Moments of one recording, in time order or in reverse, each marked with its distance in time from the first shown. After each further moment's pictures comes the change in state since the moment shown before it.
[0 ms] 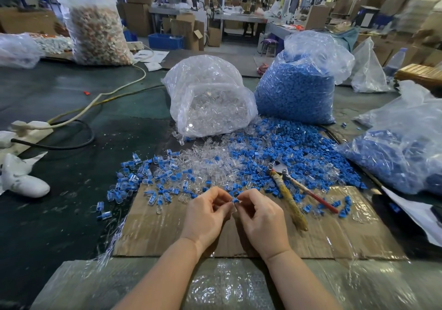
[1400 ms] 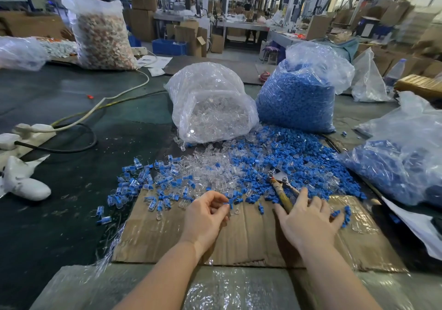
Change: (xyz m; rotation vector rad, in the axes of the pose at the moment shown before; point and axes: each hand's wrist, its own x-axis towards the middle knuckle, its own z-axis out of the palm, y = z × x) left_hand 0.004 0.003 -0.001 -0.133 0.031 -0.085; right_hand 0.020 0.047 -0.042 -0.741 -0.472 0.754
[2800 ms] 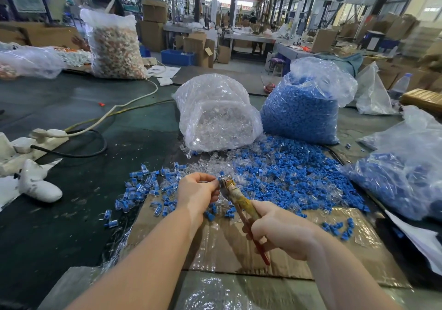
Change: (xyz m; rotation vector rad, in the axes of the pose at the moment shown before) left_hand 0.039 0.042 -0.023 -0.236 0.240 -0.248; right_hand -0.040 -0.039 -0.068 0.796 -0.813 -0.445
